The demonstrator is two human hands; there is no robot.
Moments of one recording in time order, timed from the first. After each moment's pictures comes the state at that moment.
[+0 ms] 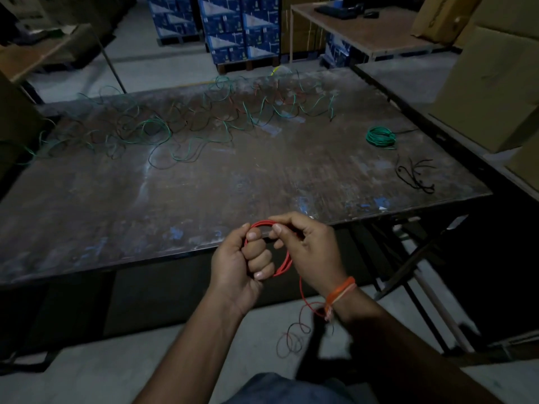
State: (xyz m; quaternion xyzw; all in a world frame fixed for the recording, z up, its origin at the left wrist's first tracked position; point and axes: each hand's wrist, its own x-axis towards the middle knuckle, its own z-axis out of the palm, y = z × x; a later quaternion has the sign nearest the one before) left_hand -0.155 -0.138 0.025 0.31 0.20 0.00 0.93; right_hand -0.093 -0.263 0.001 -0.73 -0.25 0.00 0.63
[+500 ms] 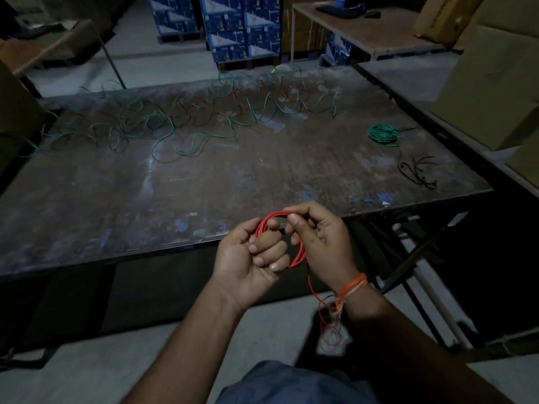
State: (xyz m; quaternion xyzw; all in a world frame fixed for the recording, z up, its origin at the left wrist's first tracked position) left_hand -0.165 -0.134 0.028 0.22 0.09 -0.12 0.96; right_hand -0.100 -0.266 -0.001 -0.68 -0.23 -0.01 0.69
